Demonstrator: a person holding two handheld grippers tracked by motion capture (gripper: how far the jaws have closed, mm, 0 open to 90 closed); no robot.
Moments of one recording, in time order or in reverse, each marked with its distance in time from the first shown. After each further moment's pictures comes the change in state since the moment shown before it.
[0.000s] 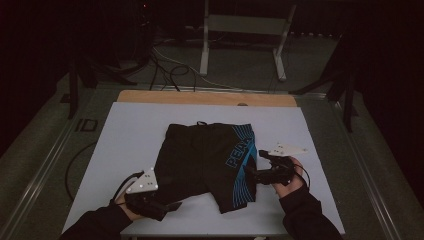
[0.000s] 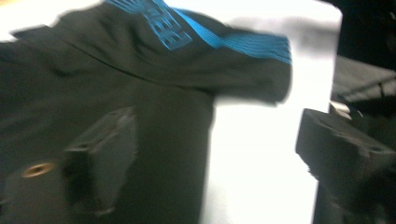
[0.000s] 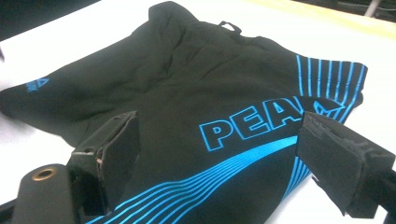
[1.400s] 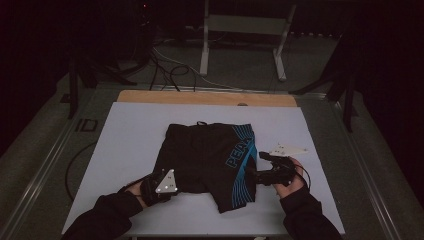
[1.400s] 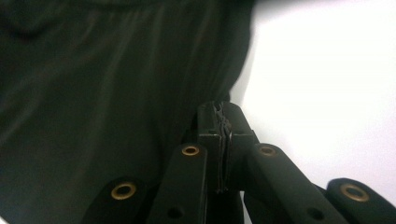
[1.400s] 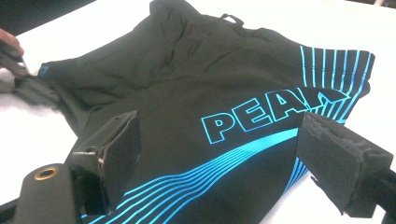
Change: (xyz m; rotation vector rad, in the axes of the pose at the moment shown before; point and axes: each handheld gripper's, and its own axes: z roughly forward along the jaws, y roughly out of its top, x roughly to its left) left arm 0.022 0.001 0.039 0.290 0.060 0.248; right arm -0.005 -0.004 0.000 0.014 0.018 0.022
